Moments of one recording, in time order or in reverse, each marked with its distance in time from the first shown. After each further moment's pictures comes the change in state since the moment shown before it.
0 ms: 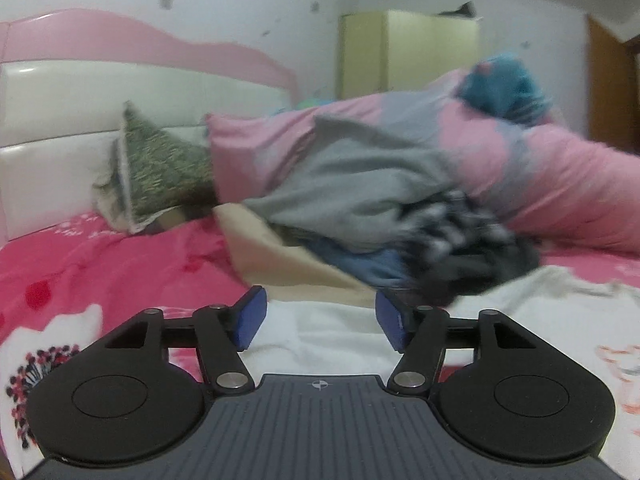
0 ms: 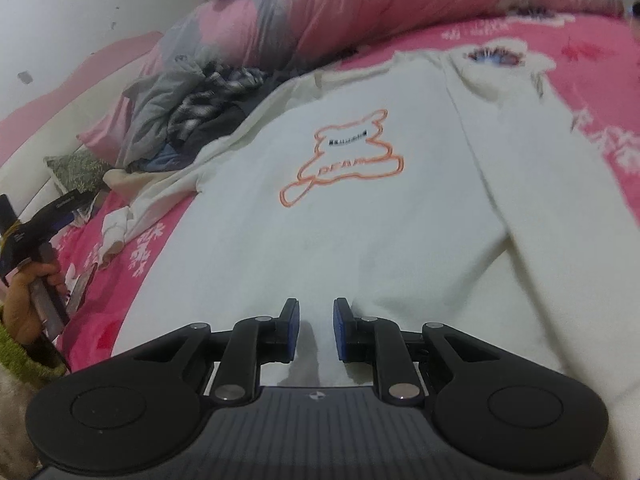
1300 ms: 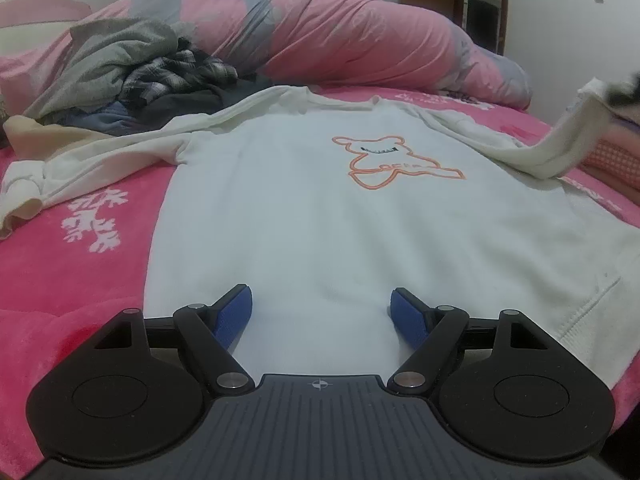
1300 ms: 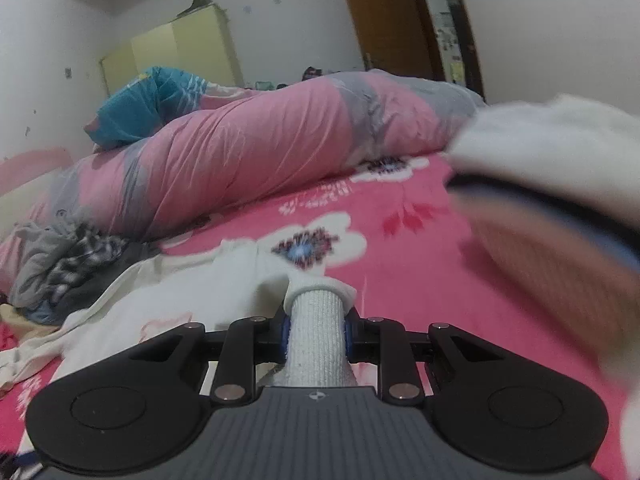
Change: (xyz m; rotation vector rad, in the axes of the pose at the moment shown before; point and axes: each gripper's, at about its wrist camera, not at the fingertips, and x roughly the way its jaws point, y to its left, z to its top) left arm -0.088 -0.128 -0.124 0.247 0.315 -0.483; right arm -0.081 -0.137 0.134 0.023 -0.353 -0.333
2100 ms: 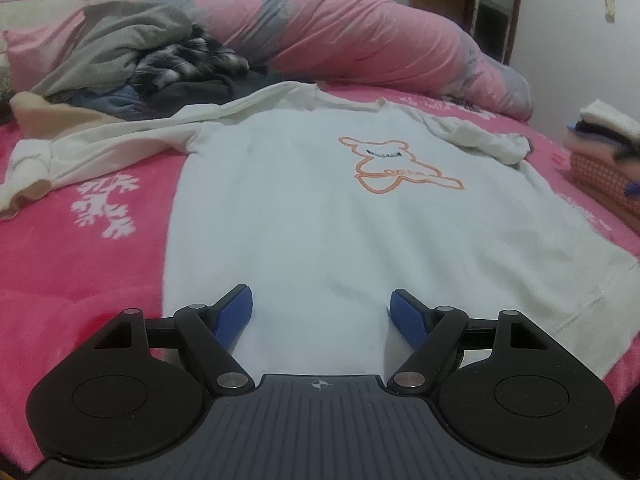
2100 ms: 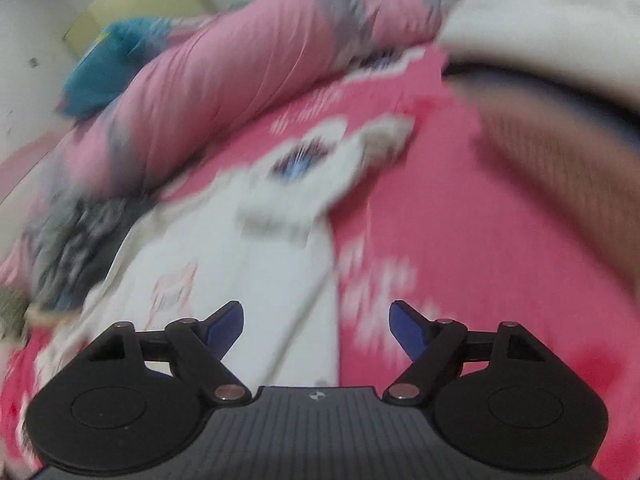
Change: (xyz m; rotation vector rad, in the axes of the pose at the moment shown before) left arm -0.018 0.013 0.002 -0.078 0.020 -0.029; right arm -0.008 -0.028 -0.042 0.174 0.313 0.099
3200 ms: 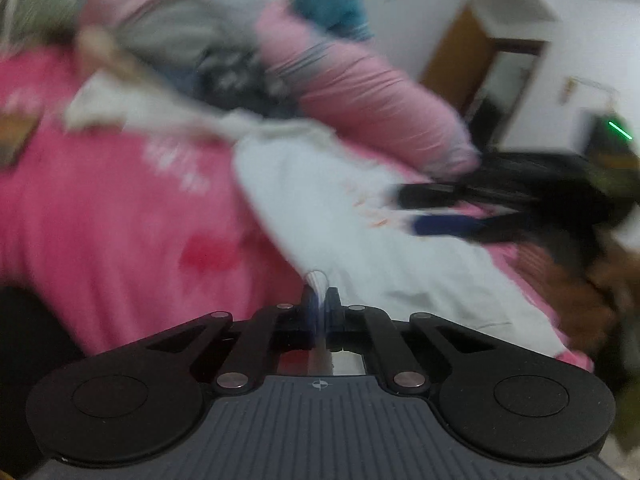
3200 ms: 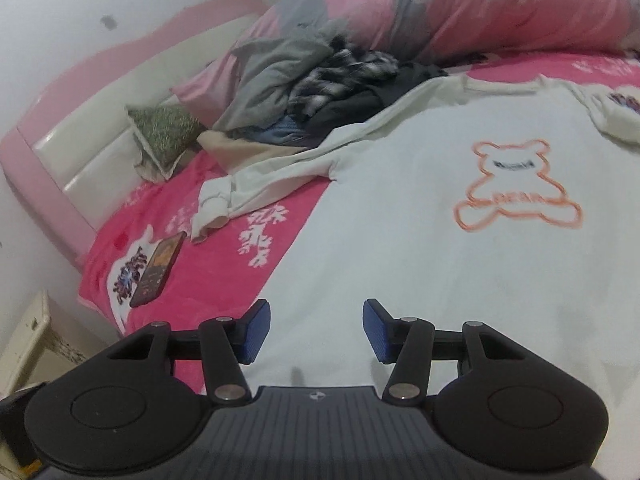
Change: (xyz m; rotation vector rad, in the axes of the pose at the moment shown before) left arm -0.083 0.057 -0.041 -0.234 -0.172 -0.182; right arm 0.075 0.290 -0.137 -0.432 0.184 0.374
